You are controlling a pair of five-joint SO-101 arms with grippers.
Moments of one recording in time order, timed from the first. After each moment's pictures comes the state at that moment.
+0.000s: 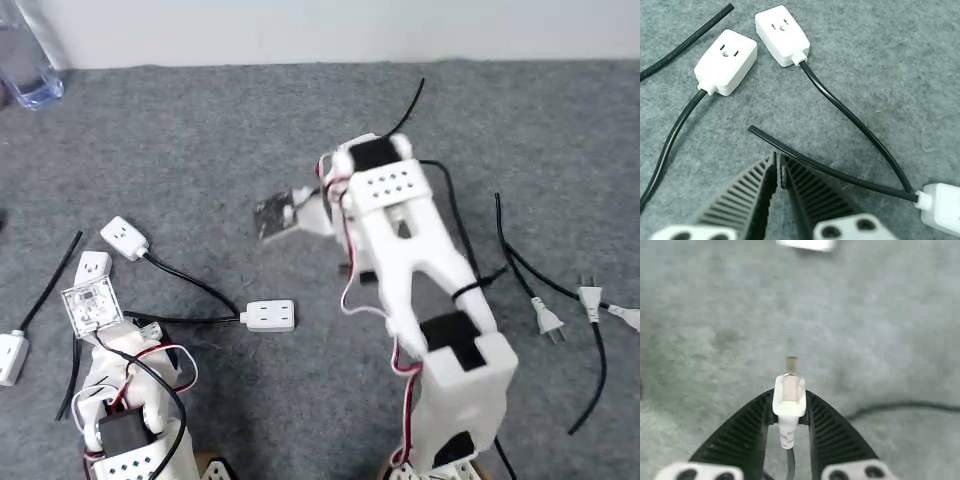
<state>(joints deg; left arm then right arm) -22.0 -103.8 97.0 66.2 14.5 -20.8 19.4 -18.5 100.5 79.1</state>
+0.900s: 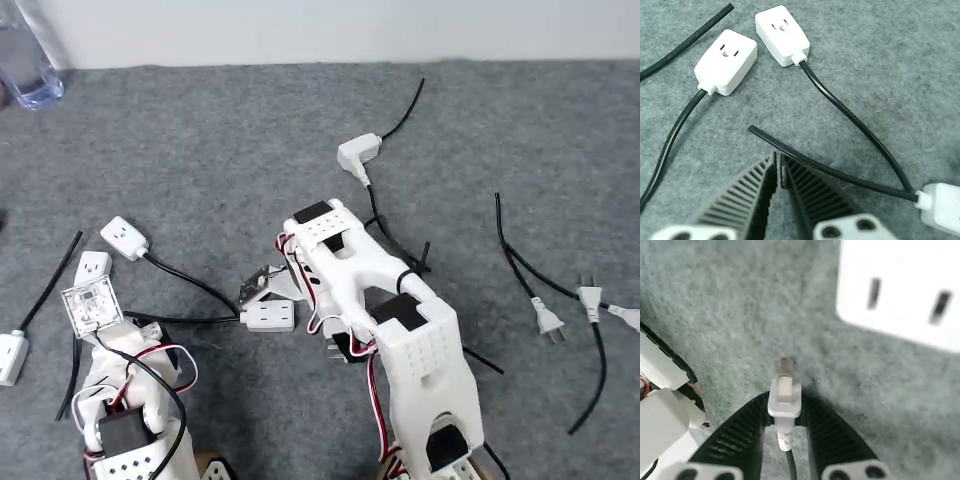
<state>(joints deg) -22.0 -103.8 97.0 66.2 14.5 -30.9 37.3 -4.0 95.7 65.8</state>
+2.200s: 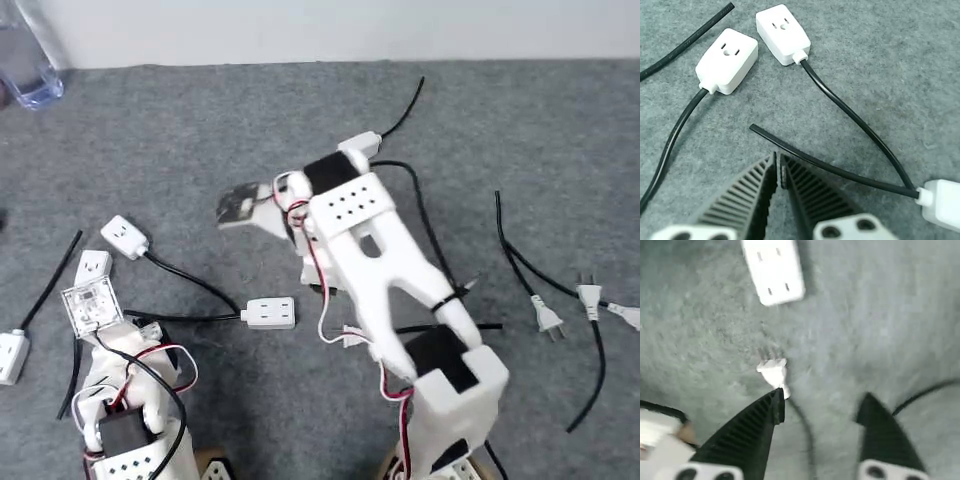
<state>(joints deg) -22.0 -103.8 97.0 66.2 14.5 -30.0 14.0 -12.5 100.4 44.8</state>
